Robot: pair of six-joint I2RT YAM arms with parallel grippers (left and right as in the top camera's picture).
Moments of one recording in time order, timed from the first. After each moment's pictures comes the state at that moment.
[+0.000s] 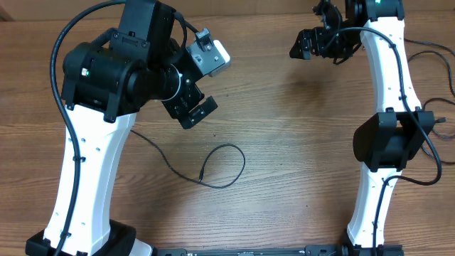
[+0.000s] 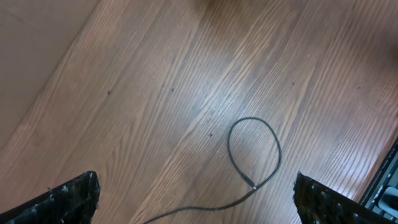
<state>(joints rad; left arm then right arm) -0.36 1.68 2.24 -1.59 0.24 0.60 0.01 2.33 2.43 -1.39 -0.42 -0.14</state>
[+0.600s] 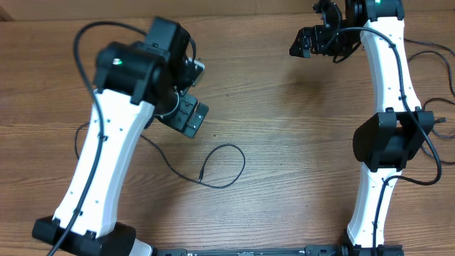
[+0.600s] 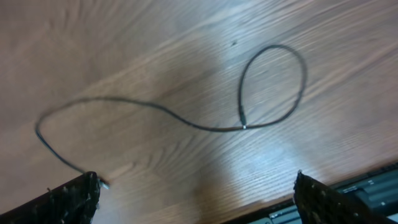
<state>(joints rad) -0.36 1.68 1.94 -1.66 -0.04 0.08 0.01 2.33 2.43 -1.37 -0.42 -0.14</state>
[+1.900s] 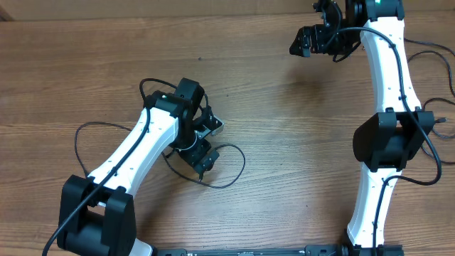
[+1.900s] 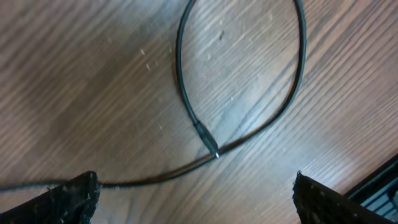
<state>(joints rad) -0.36 1.69 1.22 -1.12 0.19 0.38 0.01 2.33 2.43 -1.35 -0.41 -0.14</state>
